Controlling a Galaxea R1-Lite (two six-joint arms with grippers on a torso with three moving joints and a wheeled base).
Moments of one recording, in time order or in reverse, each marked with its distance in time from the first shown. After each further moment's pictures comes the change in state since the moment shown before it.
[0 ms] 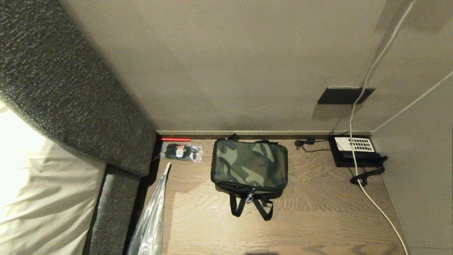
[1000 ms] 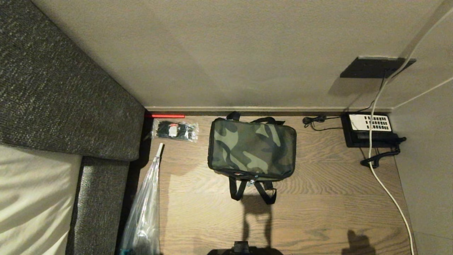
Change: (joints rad) left arm 0.000 0.000 0.000 0.000 0.000 0.000; right arm 0.000 0.000 0.000 0.000 0.000 0.000
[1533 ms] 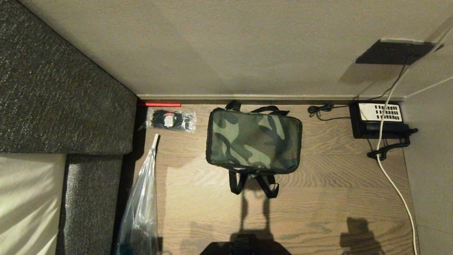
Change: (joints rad) left arm 0.000 0.000 0.000 0.000 0.000 0.000; right arm 0.000 0.000 0.000 -0.001 0.000 0.000
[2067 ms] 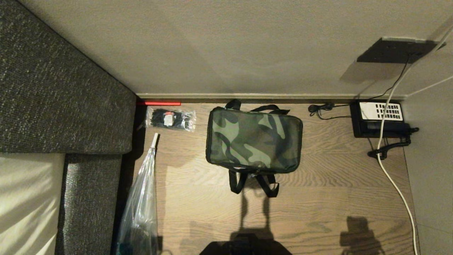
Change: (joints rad) left arm 0.001 0.000 0.000 0.000 0.000 -0.004; right arm 0.000 0.000 0.000 0.001 0.000 0.000
